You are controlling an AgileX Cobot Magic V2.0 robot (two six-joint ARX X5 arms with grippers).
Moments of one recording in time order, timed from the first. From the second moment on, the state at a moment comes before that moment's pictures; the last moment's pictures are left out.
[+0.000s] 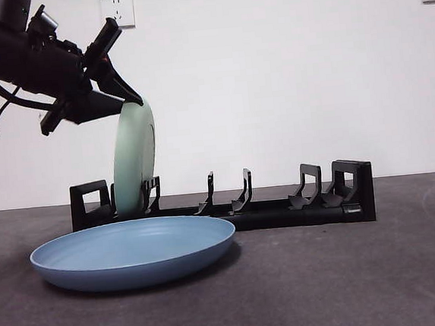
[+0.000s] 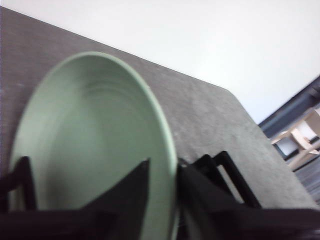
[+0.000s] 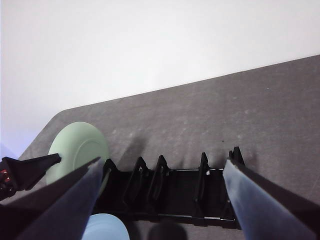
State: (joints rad) left arm -0.24 1.60 0.94 0.43 0.38 -0.54; right arm 0.15 0.88 0.95 -0.31 -0.23 0.30
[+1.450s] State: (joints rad) left arm -0.41 0.99 0.94 -0.09 0.30 0.21; right arm 0.29 1.25 0.95 -0.45 -0.55 0.30
